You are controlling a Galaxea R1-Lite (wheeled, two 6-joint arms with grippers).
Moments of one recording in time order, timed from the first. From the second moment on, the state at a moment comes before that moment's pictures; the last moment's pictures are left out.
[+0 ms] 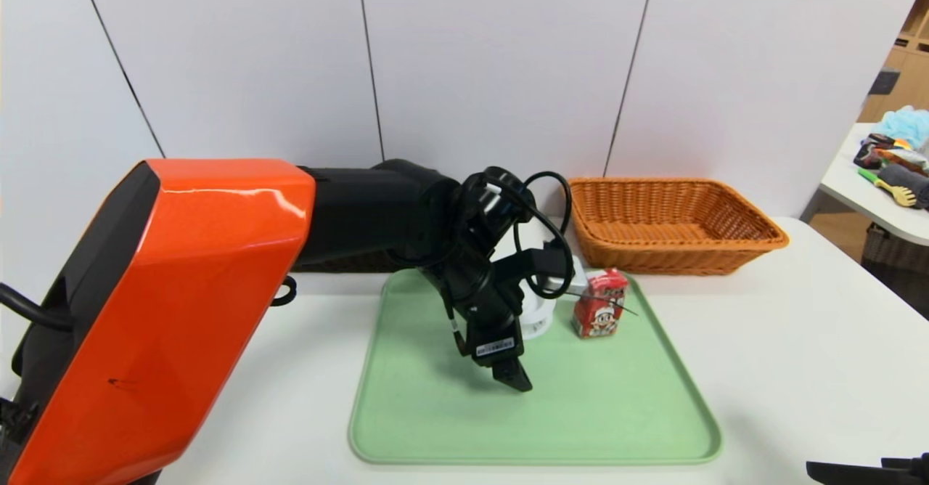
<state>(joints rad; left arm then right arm) -0.75 2.28 -1.98 0.73 -0.30 0.77 -0.08 1.01 -0.53 0.42 0.31 0.01</state>
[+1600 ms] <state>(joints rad) -0.75 2.30 -1.98 0.69 -0.30 0.76 -0.08 1.01 -0.53 0.42 0.31 0.01</state>
